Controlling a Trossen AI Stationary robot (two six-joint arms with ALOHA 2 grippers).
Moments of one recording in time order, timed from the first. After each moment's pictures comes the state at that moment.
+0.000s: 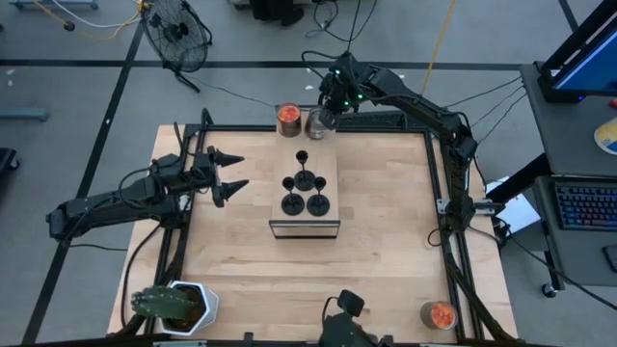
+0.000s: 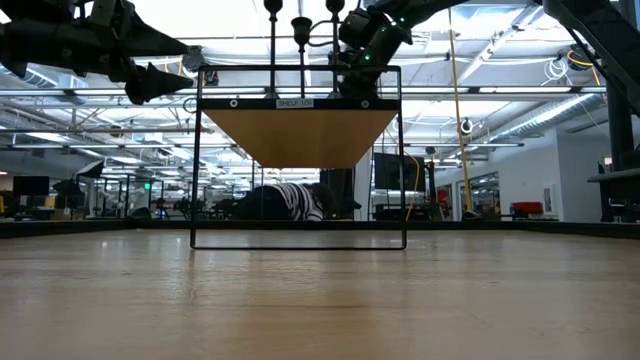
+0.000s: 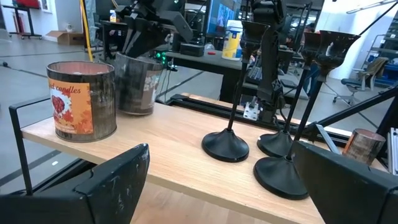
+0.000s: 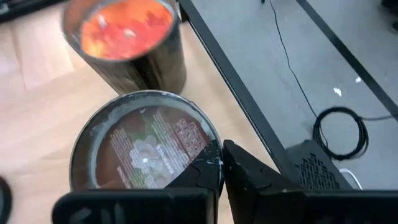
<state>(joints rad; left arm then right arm) 0.37 0.41 0.29 0.11 0.12 -0.14 -0.64 1.98 2.05 -0.92 -0.13 -0.12</state>
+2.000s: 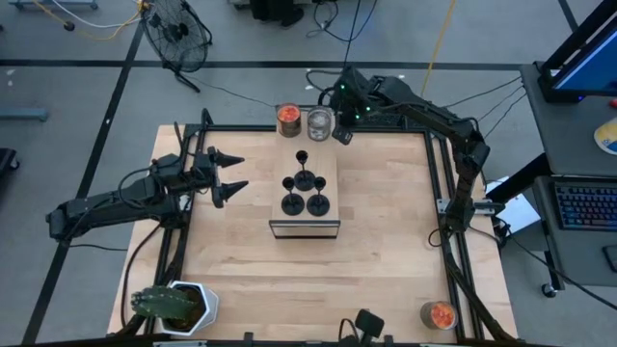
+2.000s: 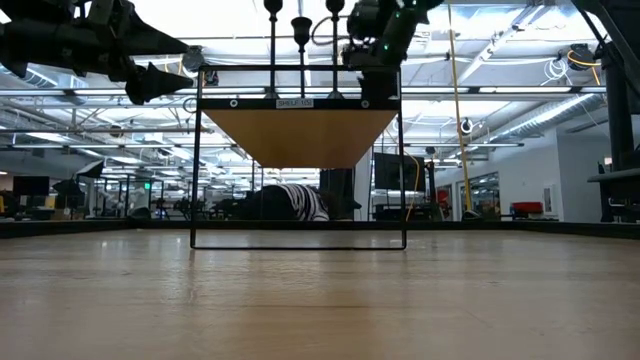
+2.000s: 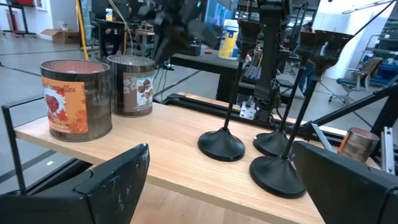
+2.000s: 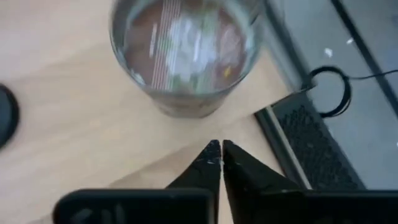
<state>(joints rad) 0.37 0.41 0.29 0.11 0.14 -0.14 -0.58 1.86 1.94 -1.09 -0.02 -0.14</state>
